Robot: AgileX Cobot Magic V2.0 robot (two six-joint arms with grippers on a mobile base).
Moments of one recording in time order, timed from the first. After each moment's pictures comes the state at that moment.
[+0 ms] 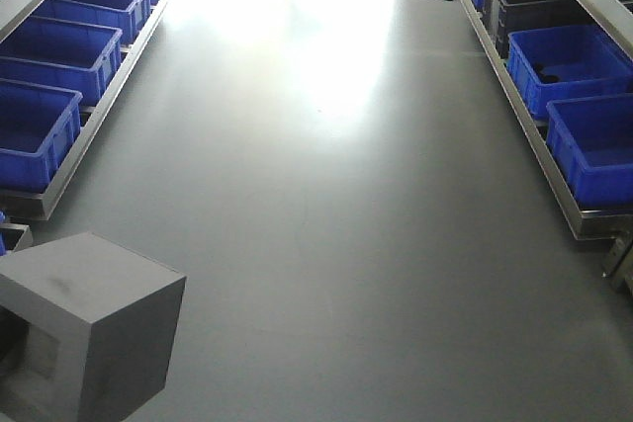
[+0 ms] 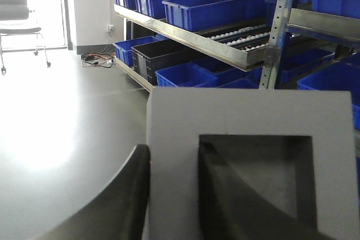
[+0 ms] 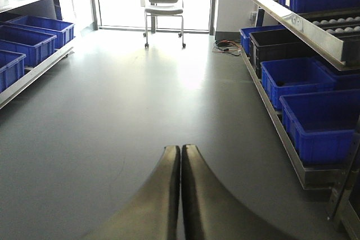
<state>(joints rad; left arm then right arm) -0.60 0.26 -0.28 0.24 0.18 -0.34 0.00 -0.02 0.03 -0.04 0.20 -0.01</state>
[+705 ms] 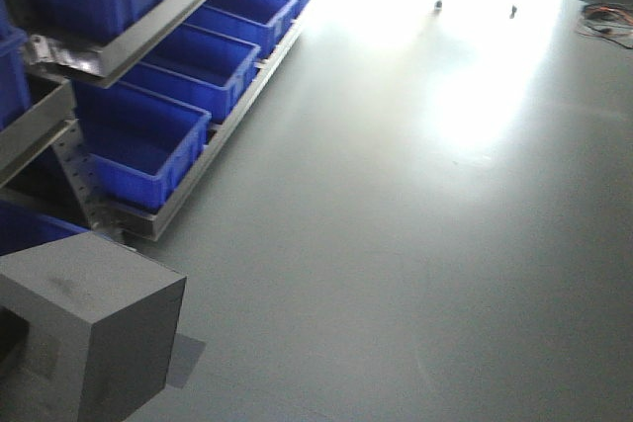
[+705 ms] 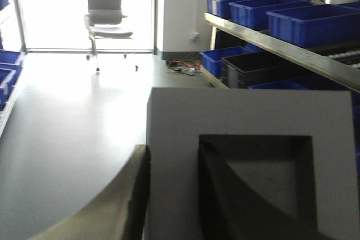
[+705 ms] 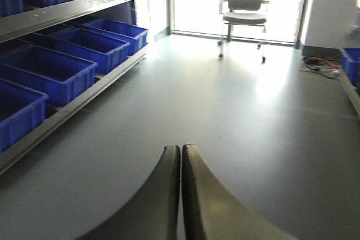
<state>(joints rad) -0.60 0.26 -0.28 0.24 0.18 -0.34 0.00 -0.02 0.03 -0.04 0.20 -0.01</state>
